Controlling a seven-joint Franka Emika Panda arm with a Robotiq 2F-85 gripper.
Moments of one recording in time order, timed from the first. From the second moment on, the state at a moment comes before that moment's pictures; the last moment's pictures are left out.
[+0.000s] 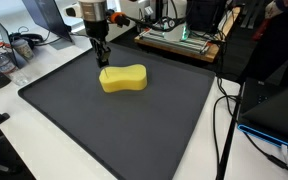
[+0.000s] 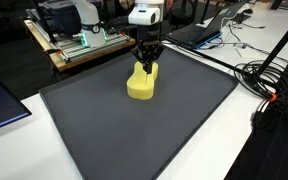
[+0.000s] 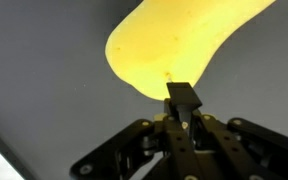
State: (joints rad) arm -0.02 0.28 -0.05 -2.11 -0.13 2.51 0.34
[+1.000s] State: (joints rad) arm 0.02 0.30 -0.08 -2.10 -0.13 2.51 0.35
